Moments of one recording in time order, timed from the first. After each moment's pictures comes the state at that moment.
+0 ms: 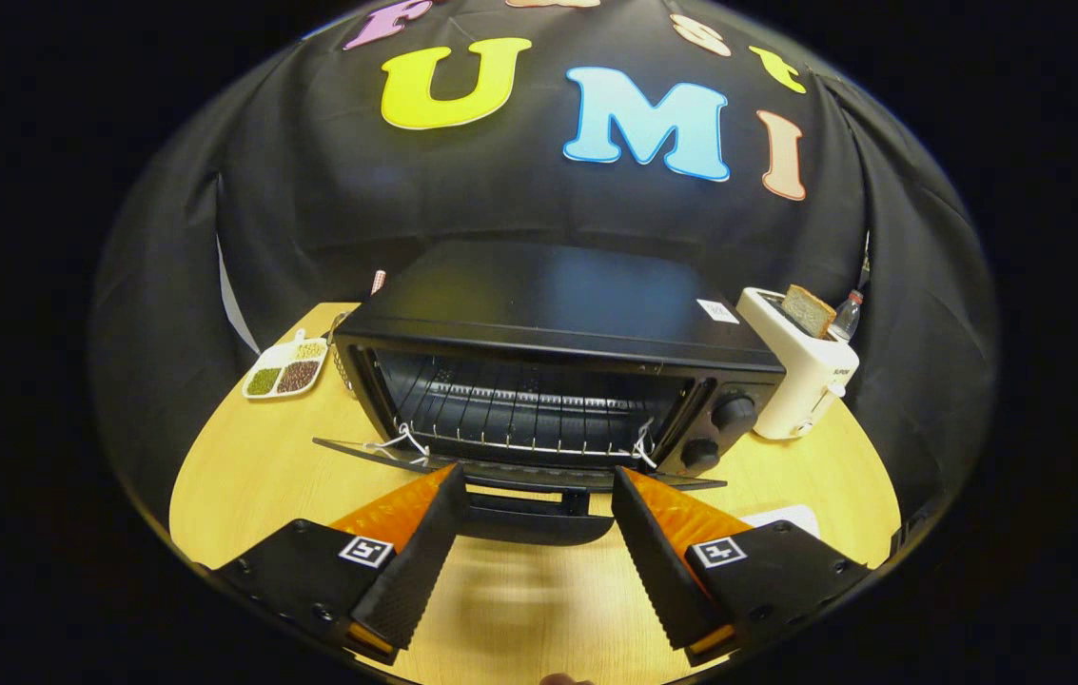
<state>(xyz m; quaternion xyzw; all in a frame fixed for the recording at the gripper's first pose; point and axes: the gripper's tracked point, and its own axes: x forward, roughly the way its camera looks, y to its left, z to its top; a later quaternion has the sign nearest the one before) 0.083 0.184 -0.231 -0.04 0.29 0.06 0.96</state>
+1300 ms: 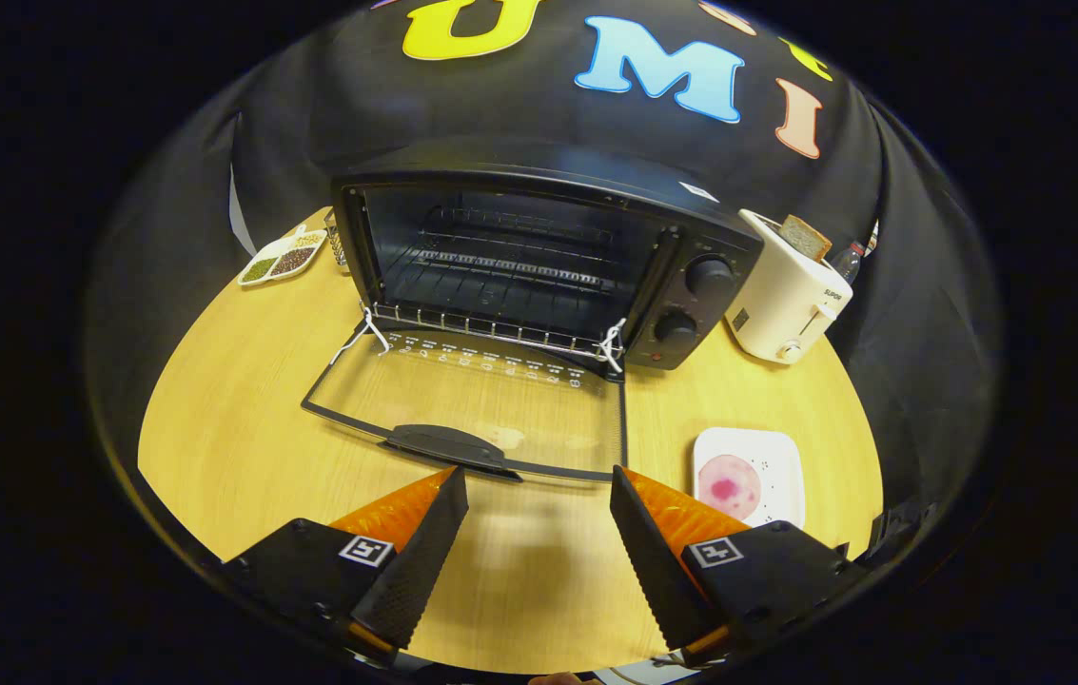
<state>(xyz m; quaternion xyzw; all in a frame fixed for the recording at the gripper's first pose) 0.004 0.119 -0.289 -0.10 0.39 0.06 0.91</state>
